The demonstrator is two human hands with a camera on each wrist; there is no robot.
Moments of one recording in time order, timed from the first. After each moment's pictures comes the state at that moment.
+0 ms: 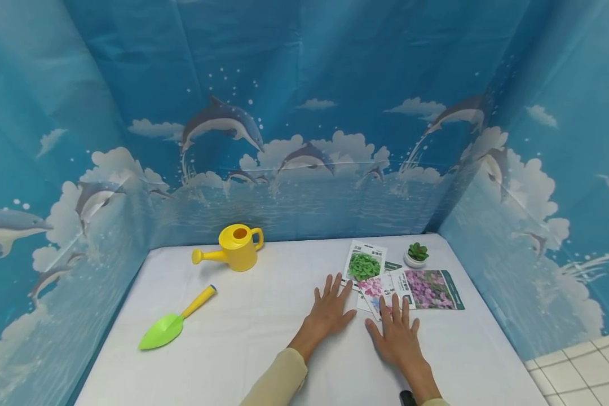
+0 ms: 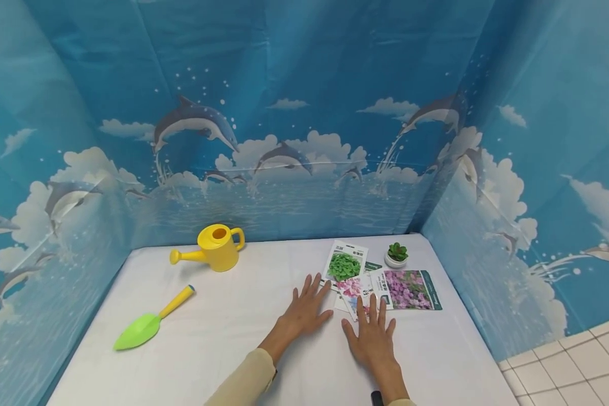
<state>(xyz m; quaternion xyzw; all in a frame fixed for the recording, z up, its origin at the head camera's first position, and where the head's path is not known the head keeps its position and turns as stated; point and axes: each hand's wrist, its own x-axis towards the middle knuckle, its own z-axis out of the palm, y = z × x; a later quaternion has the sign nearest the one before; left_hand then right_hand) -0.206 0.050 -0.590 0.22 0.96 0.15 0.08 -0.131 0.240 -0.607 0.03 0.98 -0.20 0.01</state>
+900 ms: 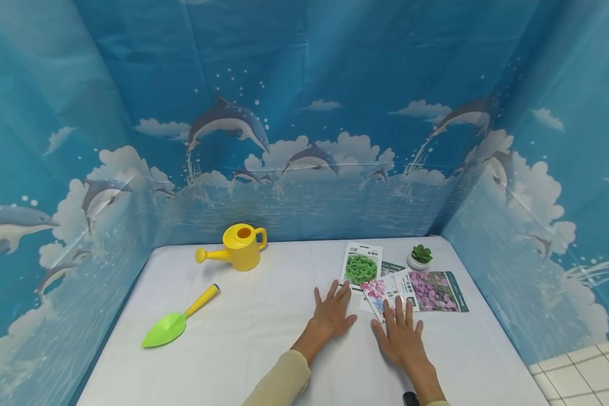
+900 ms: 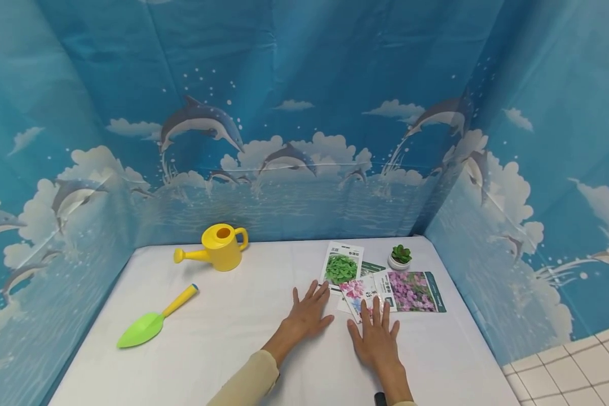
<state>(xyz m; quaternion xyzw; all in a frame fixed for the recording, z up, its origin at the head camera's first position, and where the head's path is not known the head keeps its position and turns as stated) -0.204 0.052 -0.593 0.23 0.97 0.07 0.07 -0.139 0.254 -0.642 0.01 0.97 -0.23 -0.02</state>
